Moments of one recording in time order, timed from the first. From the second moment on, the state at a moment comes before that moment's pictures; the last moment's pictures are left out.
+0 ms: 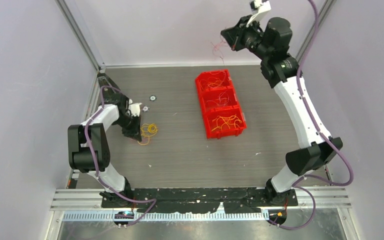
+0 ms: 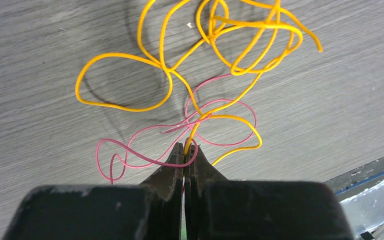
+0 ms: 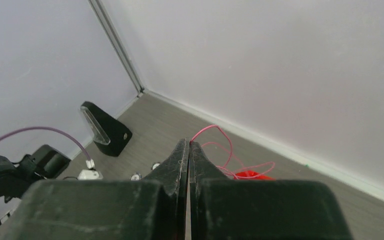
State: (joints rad) left arm 0.06 1.67 1.04 -0.82 0.33 0.18; right arm 0.32 1.60 1.93 -0.24 -0.33 0.20
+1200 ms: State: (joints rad) left arm 0.06 1.65 1.04 -0.82 0.41 0.18; right arm 0.25 1.59 1.52 -0.29 -0.36 0.18
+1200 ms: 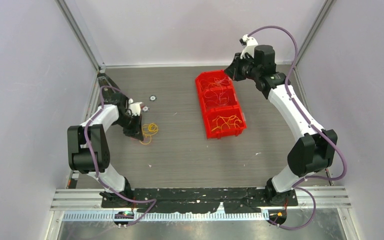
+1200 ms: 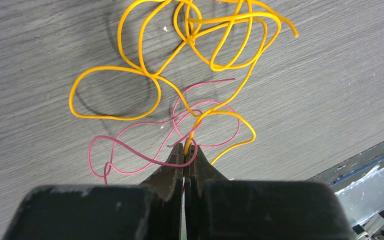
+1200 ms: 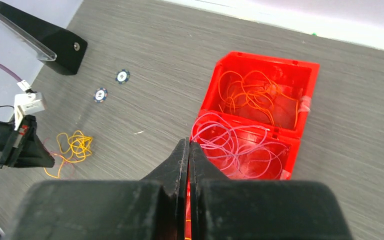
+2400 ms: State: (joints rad) left arm 0.05 1.54 1.03 -0.84 0.43 0.37; right arm 0.29 1.85 1.60 -0.61 -0.40 -0.21
